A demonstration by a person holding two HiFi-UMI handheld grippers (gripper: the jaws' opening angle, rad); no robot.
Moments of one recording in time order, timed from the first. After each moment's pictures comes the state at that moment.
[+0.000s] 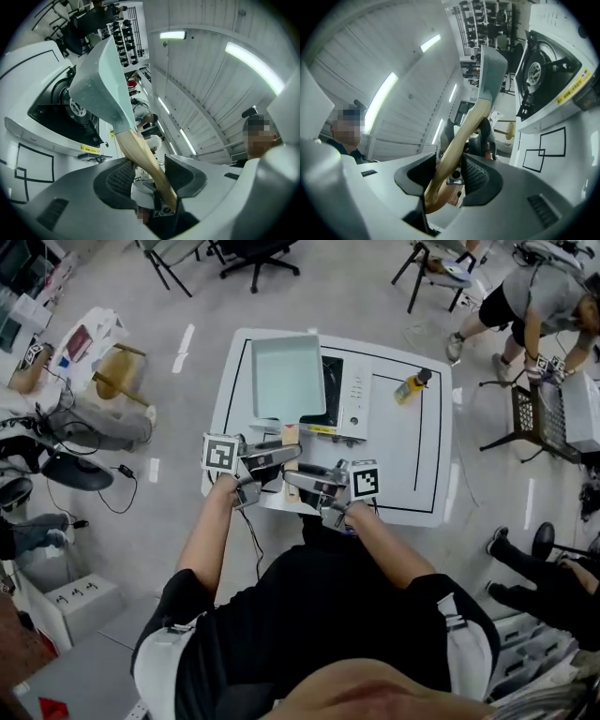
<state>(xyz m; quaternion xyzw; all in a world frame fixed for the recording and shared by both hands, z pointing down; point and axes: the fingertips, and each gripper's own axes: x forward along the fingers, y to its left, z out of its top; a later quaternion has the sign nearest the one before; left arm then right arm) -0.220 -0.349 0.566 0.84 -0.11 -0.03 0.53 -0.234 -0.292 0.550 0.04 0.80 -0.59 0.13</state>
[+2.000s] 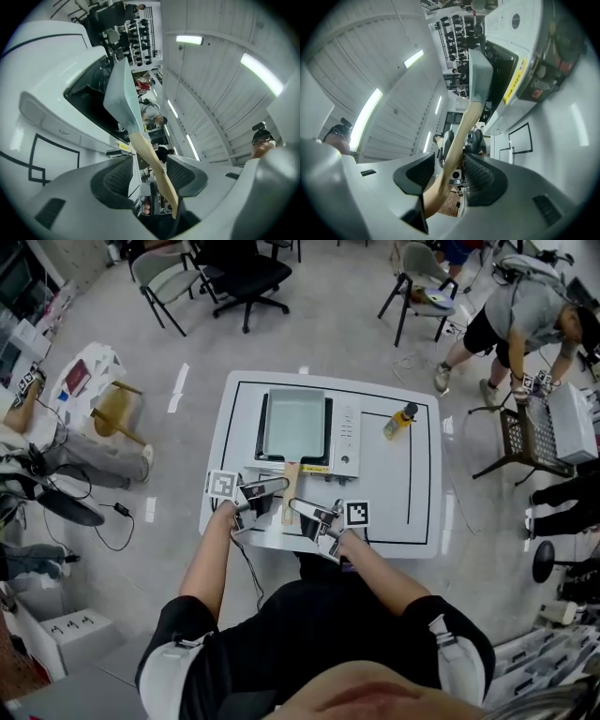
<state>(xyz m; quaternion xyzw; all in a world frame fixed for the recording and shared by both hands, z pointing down) -0.227 -0.358 0.647 0.74 -0.13 -0.06 0.65 -0.204 -0.315 0.641 -0.05 0.76 -0.64 0.14</state>
